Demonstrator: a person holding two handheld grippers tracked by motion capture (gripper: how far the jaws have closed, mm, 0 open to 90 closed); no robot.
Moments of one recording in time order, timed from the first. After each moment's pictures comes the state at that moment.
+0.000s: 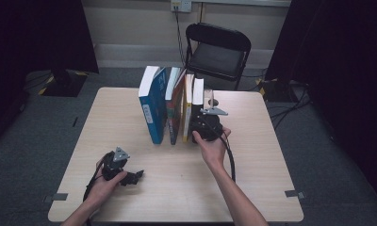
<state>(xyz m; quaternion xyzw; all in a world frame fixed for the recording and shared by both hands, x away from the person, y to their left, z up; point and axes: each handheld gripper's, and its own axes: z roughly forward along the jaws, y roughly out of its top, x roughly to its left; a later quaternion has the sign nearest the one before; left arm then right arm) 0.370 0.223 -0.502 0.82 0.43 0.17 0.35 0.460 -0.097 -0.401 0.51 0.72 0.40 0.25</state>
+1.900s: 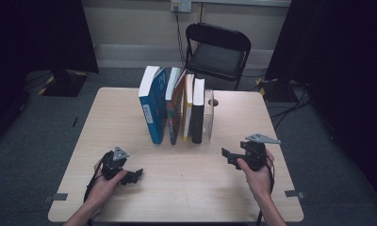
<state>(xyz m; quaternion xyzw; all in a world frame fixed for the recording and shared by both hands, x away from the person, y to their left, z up) 0.371 0.224 -0.502 0.81 0.44 0.18 0.34 0.376 -0.228 -0.415 0.50 0.73 0.43 0.19</state>
